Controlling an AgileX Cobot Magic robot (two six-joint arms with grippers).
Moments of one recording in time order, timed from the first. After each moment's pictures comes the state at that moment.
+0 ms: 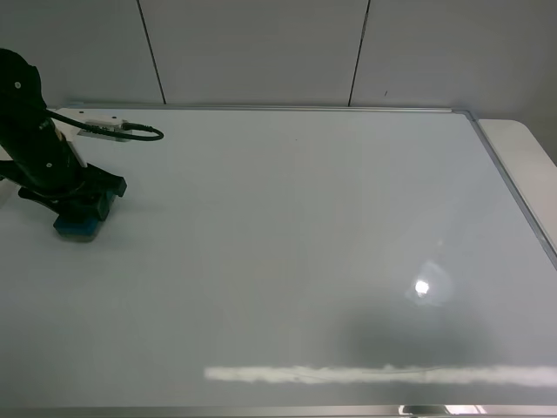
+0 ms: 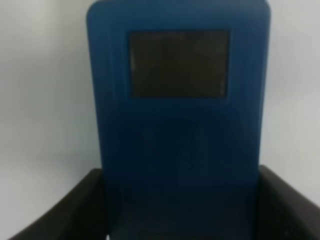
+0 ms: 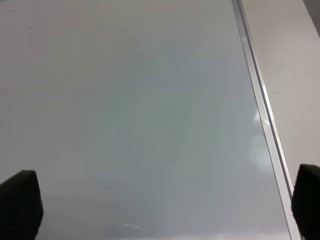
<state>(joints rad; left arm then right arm) -0.12 1.80 -0.95 0.13 0.61 -0.17 0.01 0.00 -0.50 0.06 1.05 -0.01</state>
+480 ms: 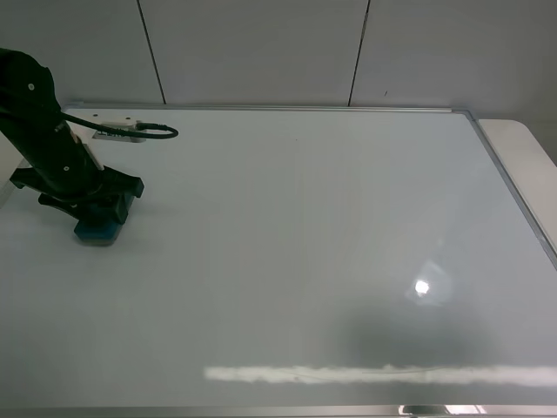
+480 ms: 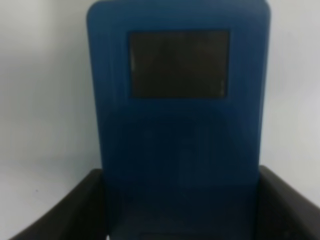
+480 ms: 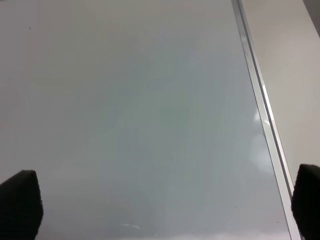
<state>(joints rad) -0.17 1.80 -0.95 0.04 0.59 -0.17 0.01 0.00 -0.50 0.06 1.05 -0.01</state>
